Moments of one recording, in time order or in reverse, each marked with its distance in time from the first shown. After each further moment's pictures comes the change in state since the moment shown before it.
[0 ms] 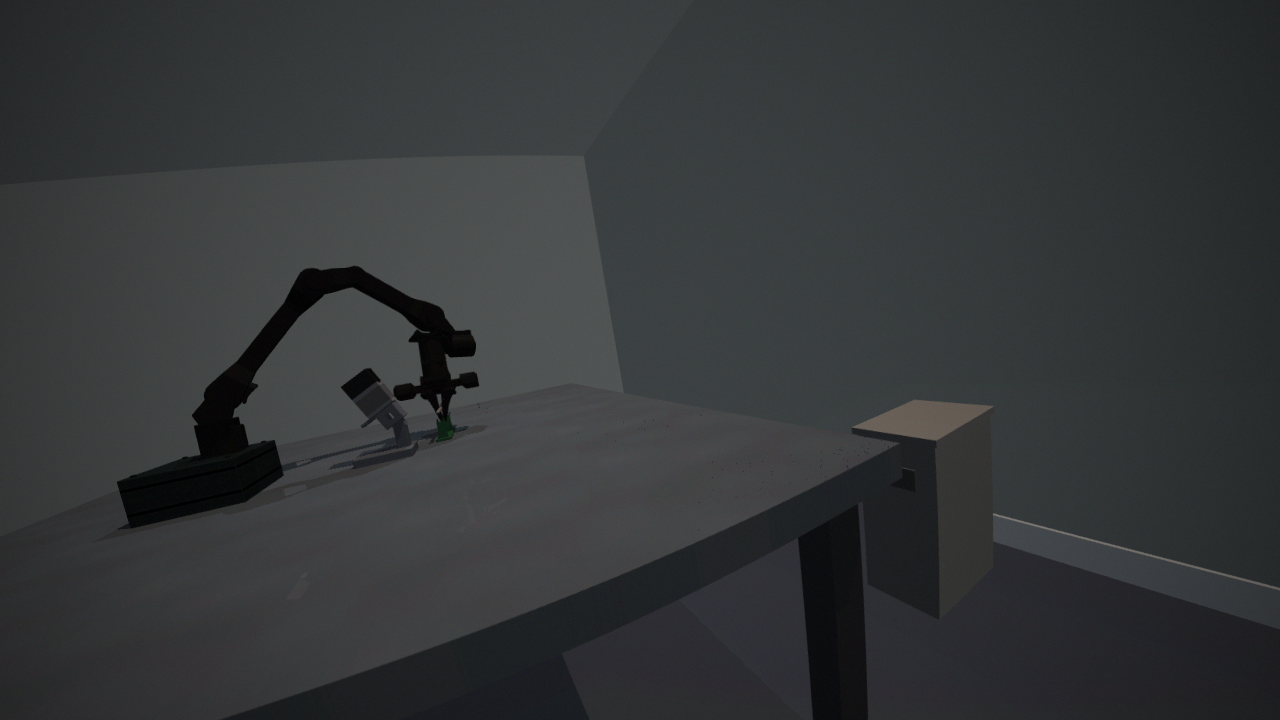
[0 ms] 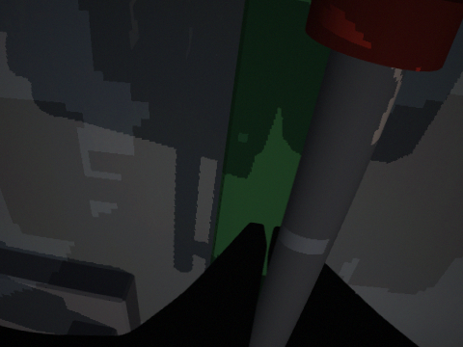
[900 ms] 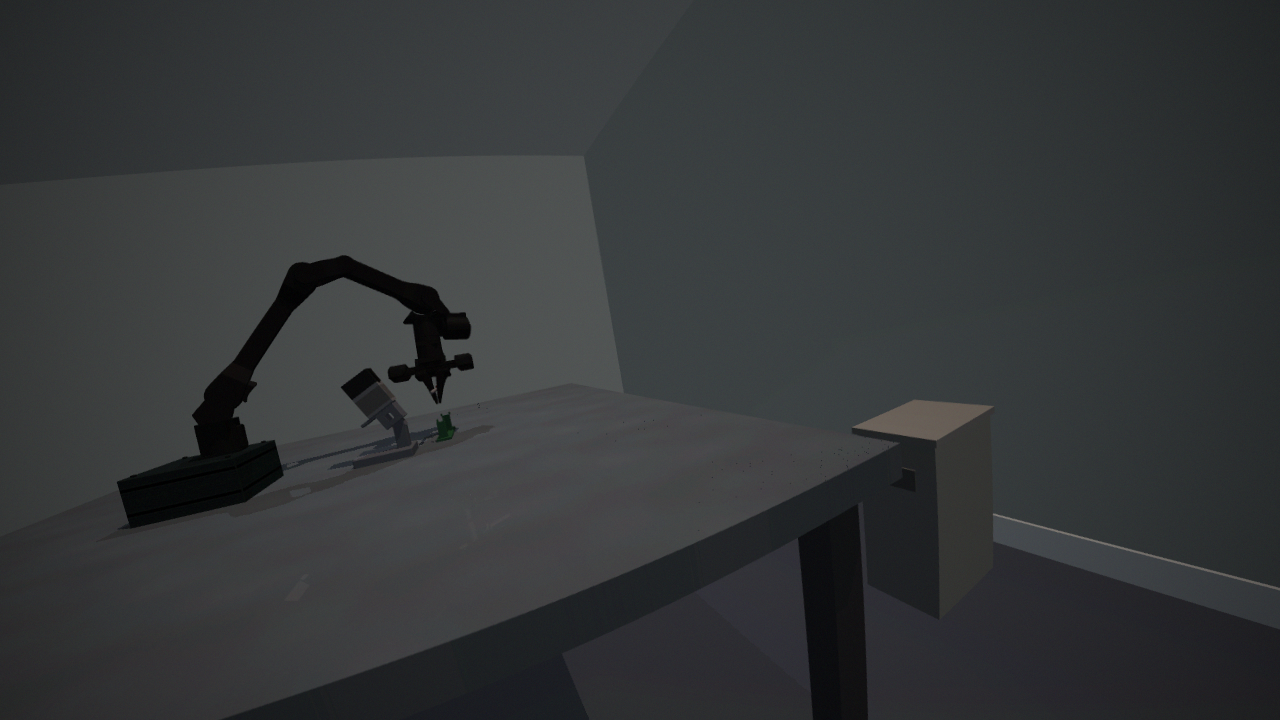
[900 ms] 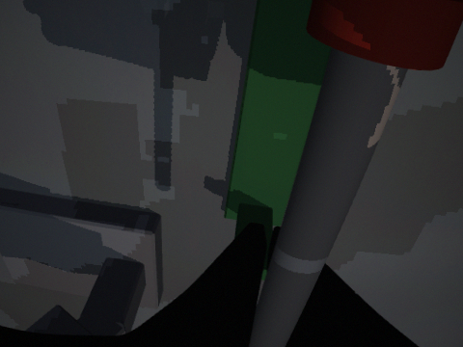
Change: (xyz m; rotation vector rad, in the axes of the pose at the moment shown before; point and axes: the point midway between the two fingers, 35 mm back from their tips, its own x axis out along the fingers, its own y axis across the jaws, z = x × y) arm -0.043 0.003 -0.011 0.000 -0.003 -0.007
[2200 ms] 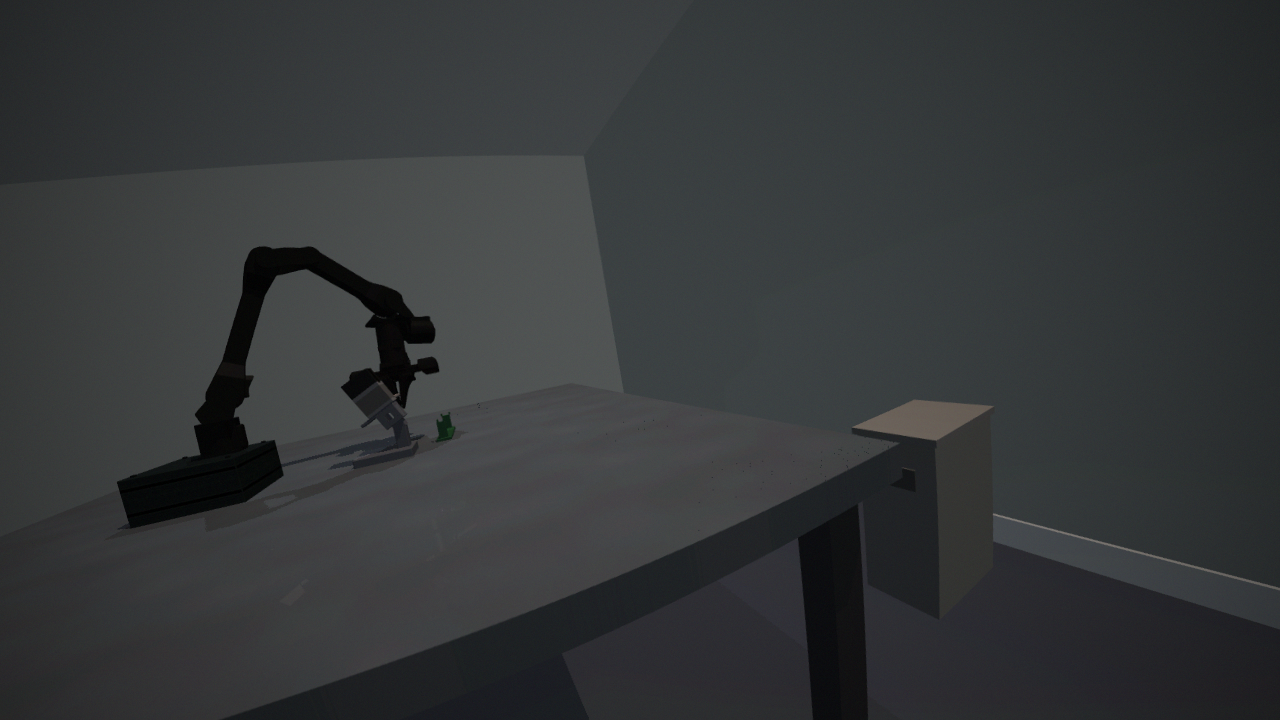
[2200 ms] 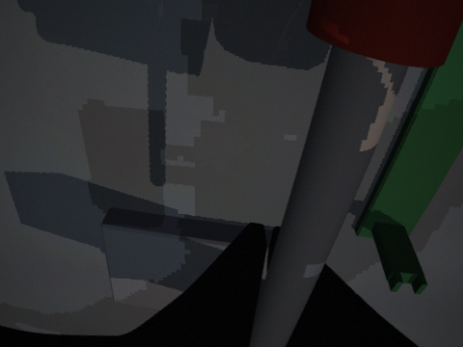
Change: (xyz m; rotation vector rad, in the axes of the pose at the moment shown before) arm -0.003 0.081 0.001 -0.007 -0.010 -0.012
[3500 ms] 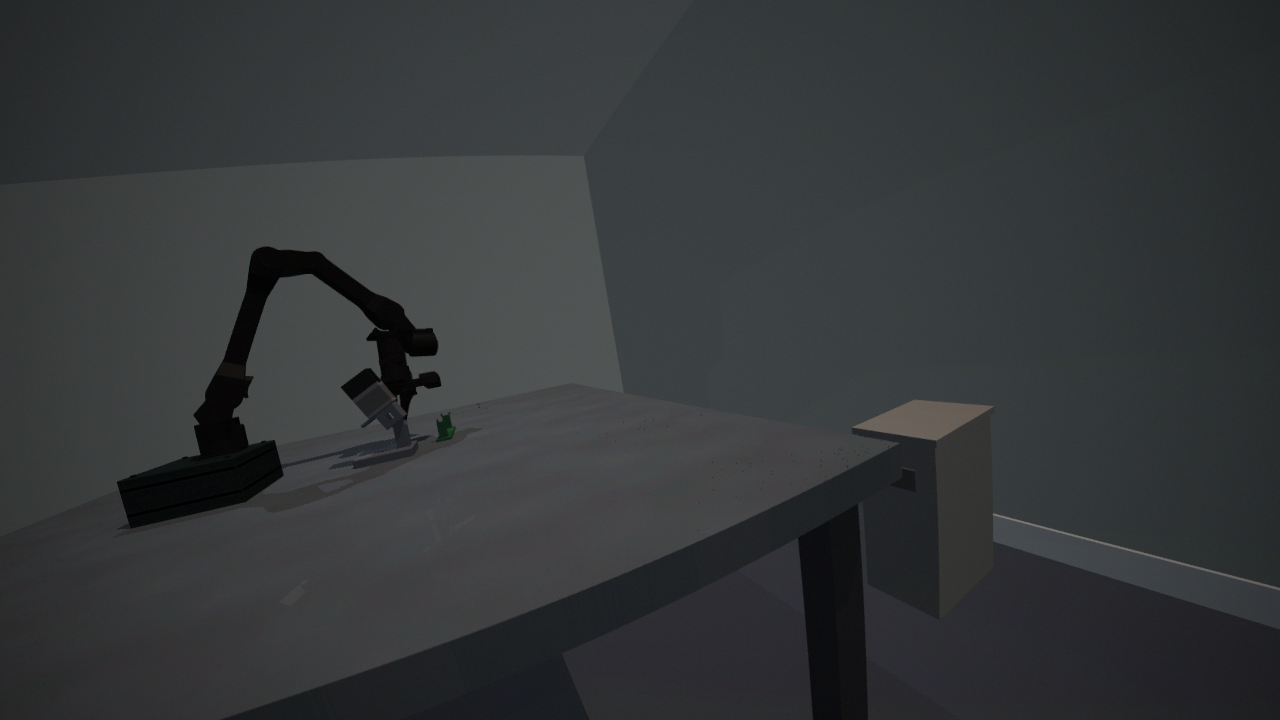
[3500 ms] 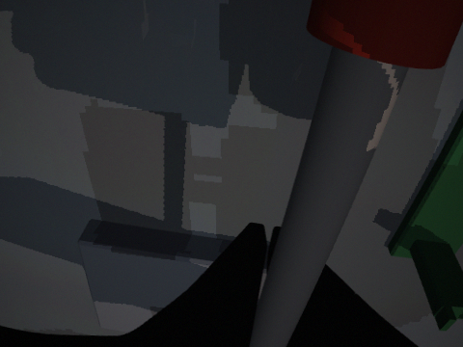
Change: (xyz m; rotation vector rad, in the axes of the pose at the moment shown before) arm 0.036 0.001 -0.013 0.004 0.001 0.015
